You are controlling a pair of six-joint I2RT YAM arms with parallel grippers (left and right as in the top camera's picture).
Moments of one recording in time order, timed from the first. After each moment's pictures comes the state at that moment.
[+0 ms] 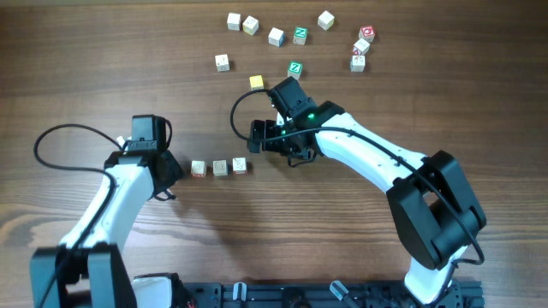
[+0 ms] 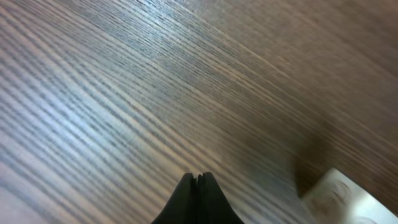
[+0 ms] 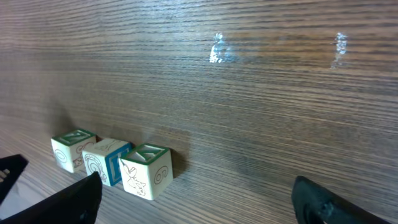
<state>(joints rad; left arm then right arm) 0.03 1.46 0.75 -0.65 -0.22 -0.55 0.64 1.93 1.31 -0.55 -0.29 0.70</state>
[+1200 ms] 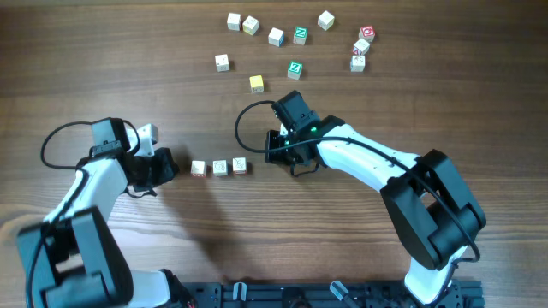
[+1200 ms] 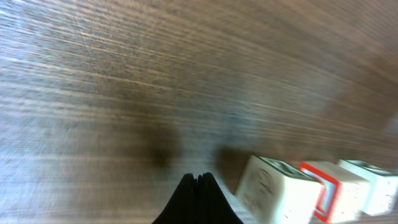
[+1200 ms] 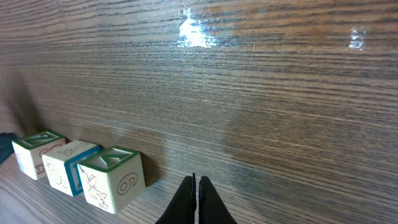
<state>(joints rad) 0.29 1.61 0.75 -0.49 0.39 -0.06 0.64 1.93 1.18 -0.39 -0.29 0.71</state>
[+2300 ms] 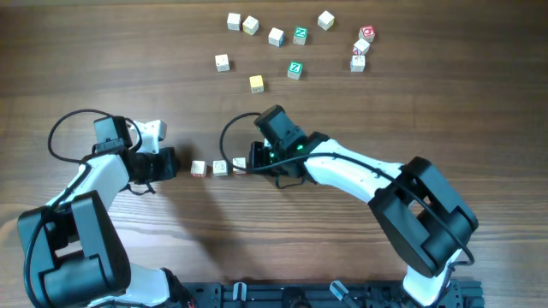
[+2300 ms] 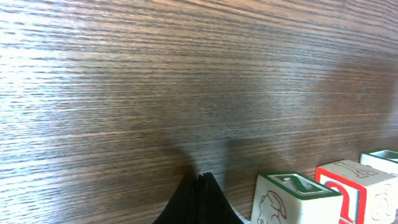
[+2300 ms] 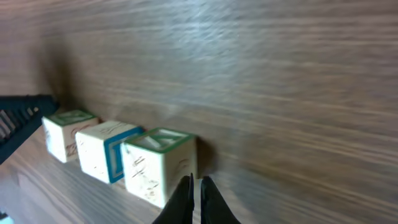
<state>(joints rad) 0.28 1.66 0.75 -0.42 0.42 0.14 0.75 1.93 1.13 -0.24 -0.29 0.81</state>
